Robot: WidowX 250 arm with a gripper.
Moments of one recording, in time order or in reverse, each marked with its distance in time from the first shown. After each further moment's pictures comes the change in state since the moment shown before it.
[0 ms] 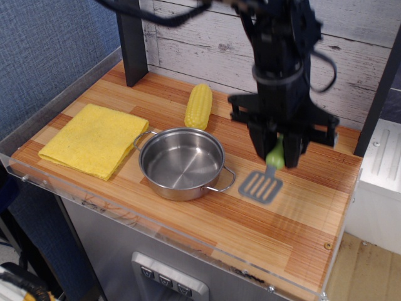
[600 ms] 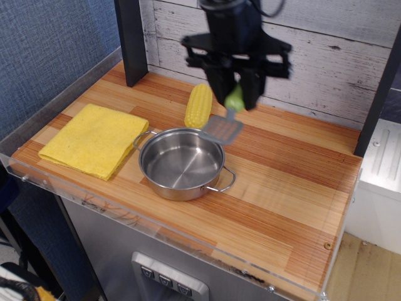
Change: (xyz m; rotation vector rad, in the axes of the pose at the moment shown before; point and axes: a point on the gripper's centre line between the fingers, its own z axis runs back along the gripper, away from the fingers) arm 0.014 0.051 0.050 0.005 -0.027 0.093
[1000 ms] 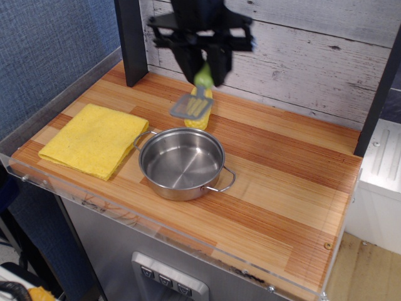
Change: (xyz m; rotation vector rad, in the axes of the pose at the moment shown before) arm 0.011 0.044 0.016 0.016 -0.037 0.091
